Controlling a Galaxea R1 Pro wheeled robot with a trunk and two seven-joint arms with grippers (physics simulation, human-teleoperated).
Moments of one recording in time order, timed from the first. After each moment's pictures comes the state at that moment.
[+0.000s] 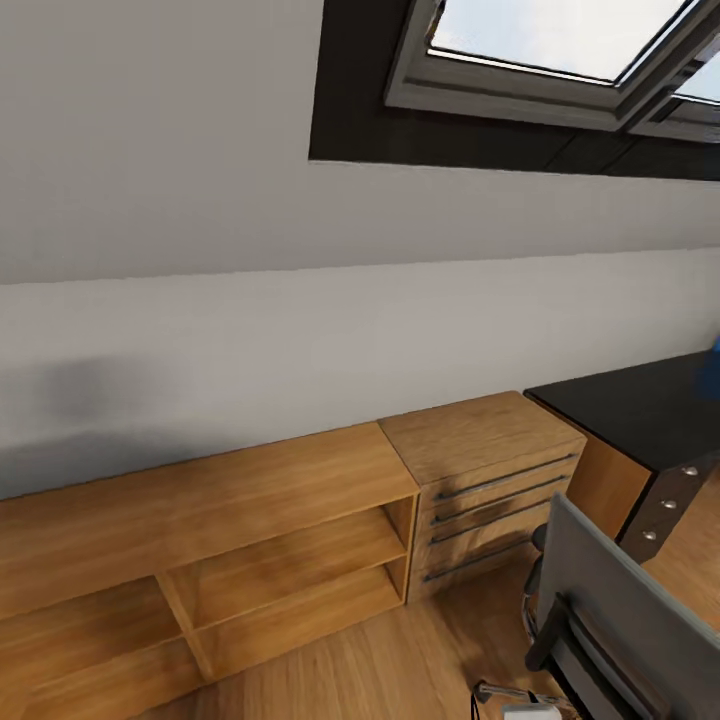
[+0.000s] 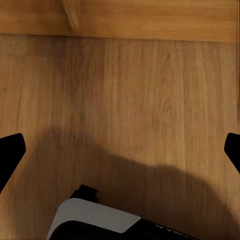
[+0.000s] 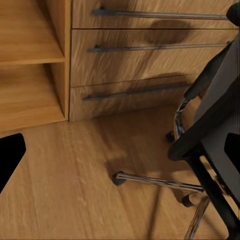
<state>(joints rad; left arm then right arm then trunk) -0.13 -0.06 -0.05 -0.36 0.33 -0.23 0.18 -0.33 0.01 1.15 -0.04 -0.86 -0.76 -0.39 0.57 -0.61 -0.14</state>
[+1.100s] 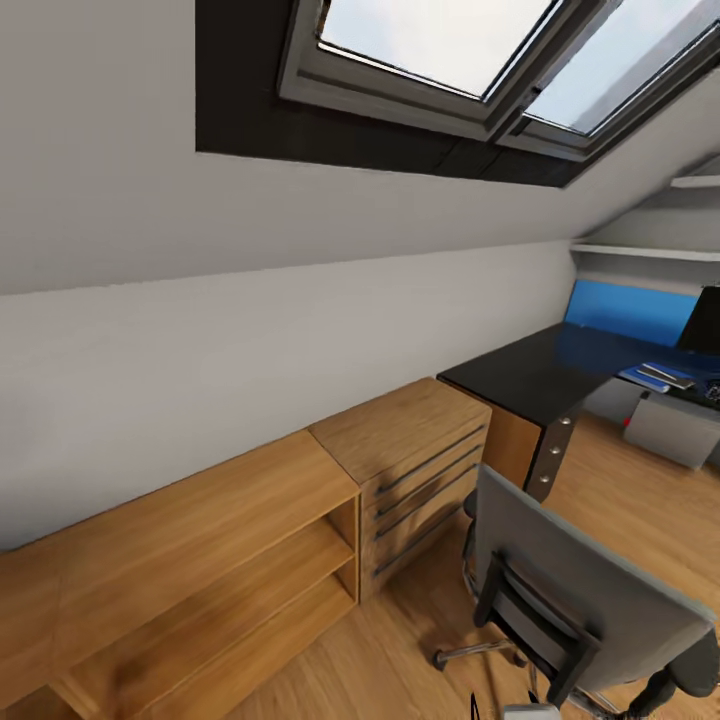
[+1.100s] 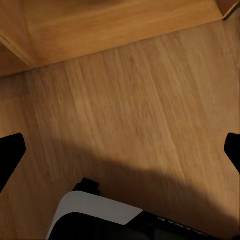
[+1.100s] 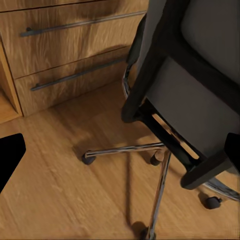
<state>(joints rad) -0.13 -0.06 -0.06 -0.34 0.33 -0.23 0.18 -0.33 0.01 1.15 -0.04 -0.86 -0.76 -0.39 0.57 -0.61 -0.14</state>
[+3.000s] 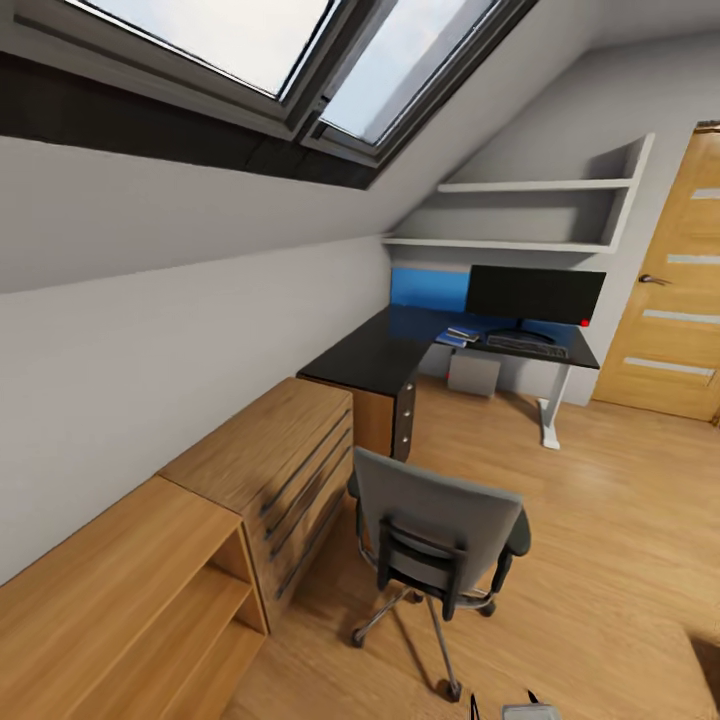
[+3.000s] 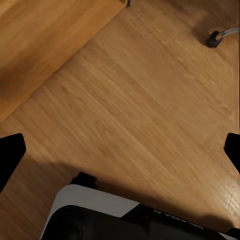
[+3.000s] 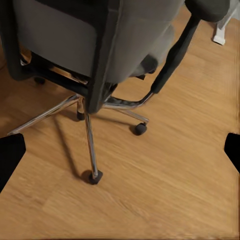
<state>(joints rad) -0.13 -0.08 -0.06 -0.32 0.33 -0.23 0.17 -0.33 0.01 1.15 -0.04 -0.86 -0.76 -0.39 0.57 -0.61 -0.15</state>
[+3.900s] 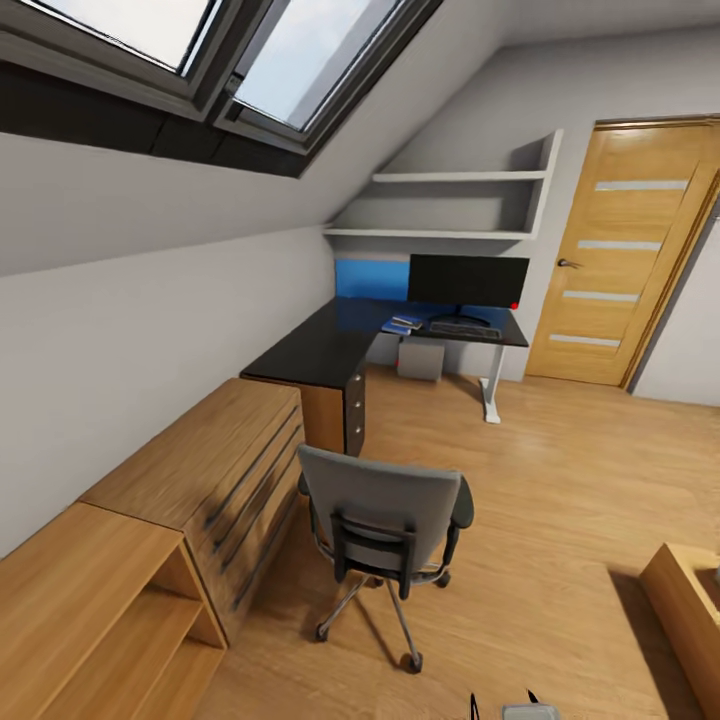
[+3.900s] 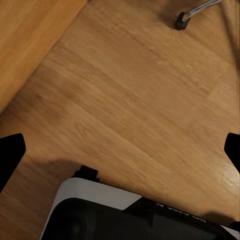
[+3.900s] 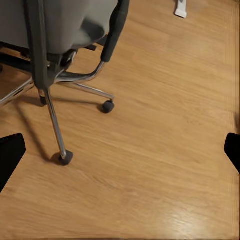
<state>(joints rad) -0.13 -0.08 -0.06 -0.32 0.33 -0.23 0.17 -0.33 0.01 1.15 -0.04 -0.86 -0.76 -0.39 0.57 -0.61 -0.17</state>
